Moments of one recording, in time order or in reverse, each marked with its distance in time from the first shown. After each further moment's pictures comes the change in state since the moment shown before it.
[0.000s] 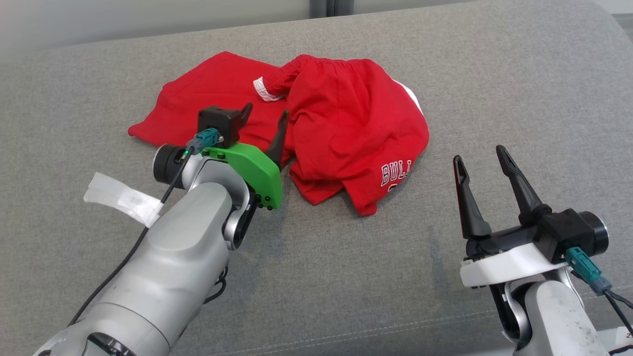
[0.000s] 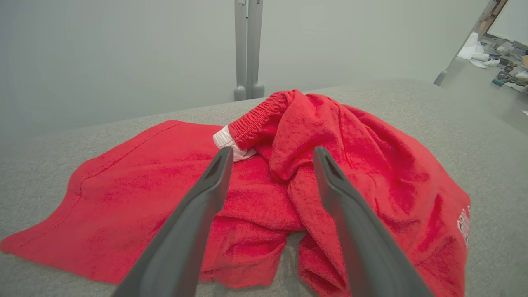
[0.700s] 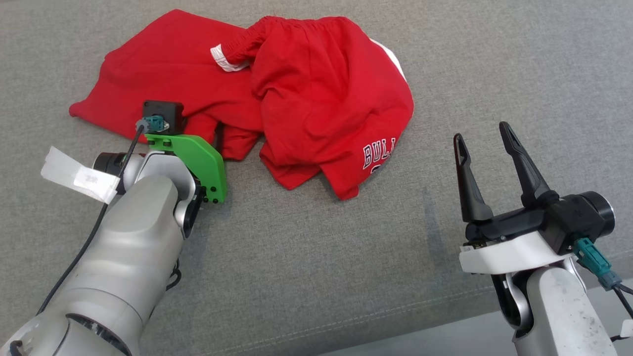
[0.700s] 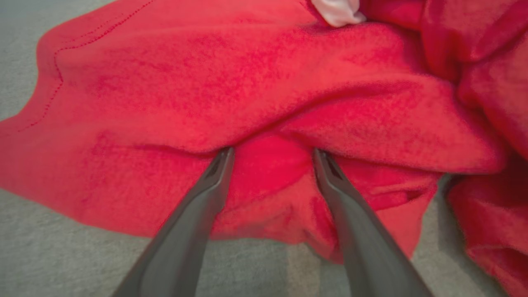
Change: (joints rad) left arm -0.086 0.027 0.015 0.326 -0.030 -0.057 0.107; right arm -0.037 0.000 0.013 -0.073 -0.010 0.000 0.000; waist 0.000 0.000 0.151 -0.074
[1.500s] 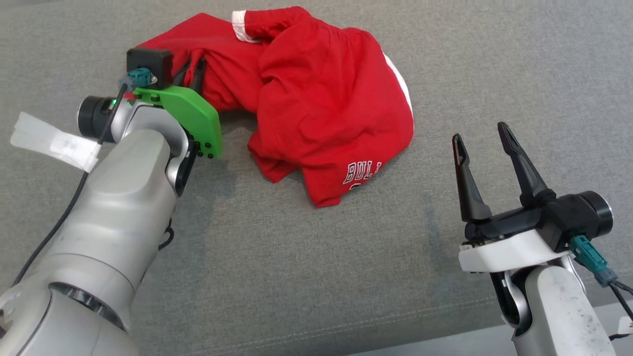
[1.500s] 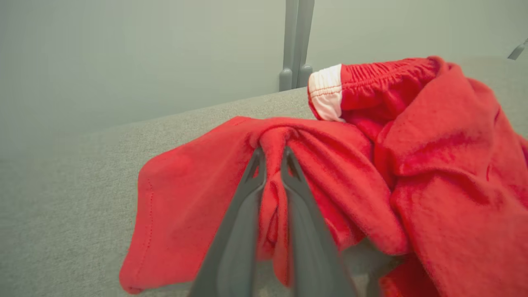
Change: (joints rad) left arm -0.124 0.007 -0.008 0.001 0.022 -0.021 -0.097; right arm -0.011 0.000 -0.001 0.021 -0.006 0.000 0.000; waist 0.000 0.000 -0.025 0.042
